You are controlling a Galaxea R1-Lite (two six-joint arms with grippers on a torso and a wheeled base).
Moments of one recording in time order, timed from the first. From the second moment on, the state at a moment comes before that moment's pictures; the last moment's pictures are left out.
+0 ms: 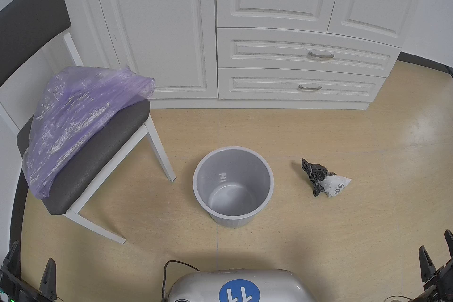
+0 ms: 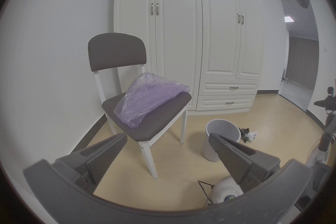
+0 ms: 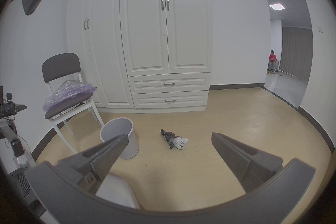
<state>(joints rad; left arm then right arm) 0.01 0.02 -0.02 0.00 0.01 0.00 0.00 0.02 -0.02 0.00 0.00 0.03</state>
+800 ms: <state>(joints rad) 0.01 0.02 -0.02 0.00 0.03 -0.04 0.00 0.02 -0.02 0.00 0.00 0.03</state>
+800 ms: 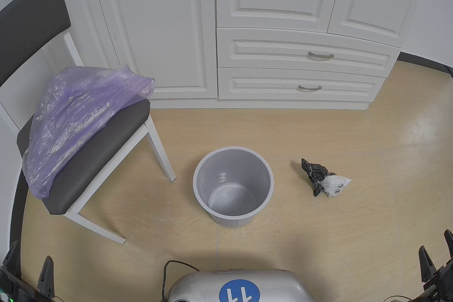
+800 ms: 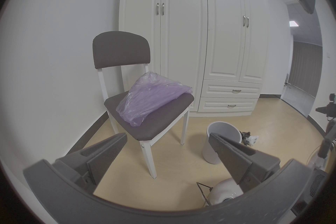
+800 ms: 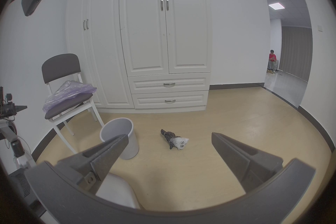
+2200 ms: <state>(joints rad) 0.02 0.18 -0.37 -0.19 -0.17 -0.20 -0.01 0.08 -0.16 -0.08 0.15 0.20</state>
